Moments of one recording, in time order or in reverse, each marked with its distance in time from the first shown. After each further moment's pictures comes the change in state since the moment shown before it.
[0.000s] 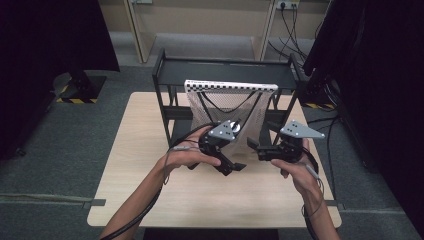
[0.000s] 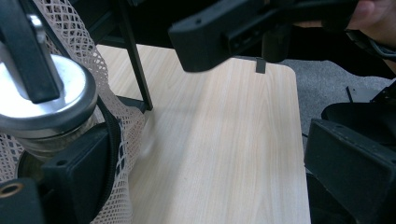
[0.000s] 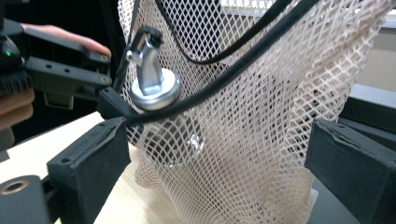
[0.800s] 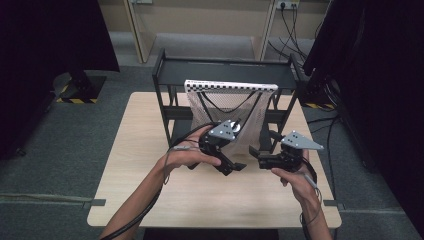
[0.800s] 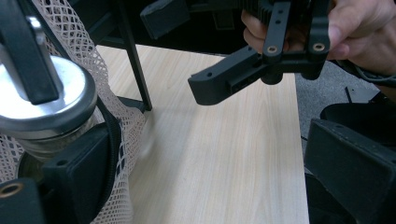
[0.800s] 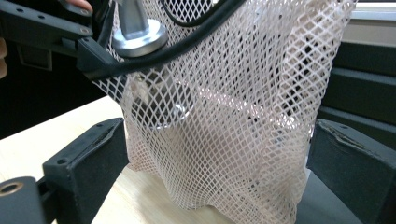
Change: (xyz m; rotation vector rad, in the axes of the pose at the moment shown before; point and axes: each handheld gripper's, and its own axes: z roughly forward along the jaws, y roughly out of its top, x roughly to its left) left arm -0.001 0.001 0.000 0.003 0.001 0.006; right arm -0.002 -0.034 -0.002 -0.006 -0.031 0.017
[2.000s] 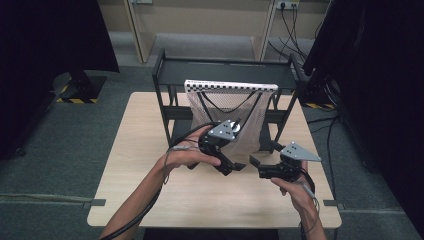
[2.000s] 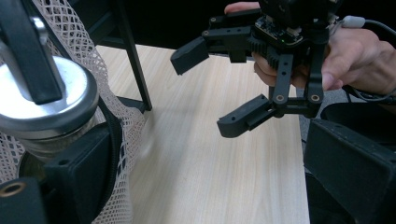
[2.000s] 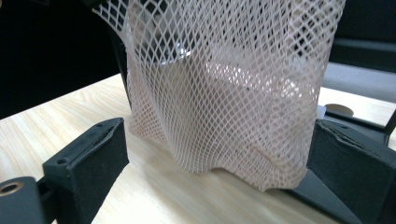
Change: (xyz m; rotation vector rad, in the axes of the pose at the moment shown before) left arm 0.001 0.000 0.000 -0.002 -0.004 -0.003; right arm 0.004 -0.048 -0.007 0.031 0.008 0.027
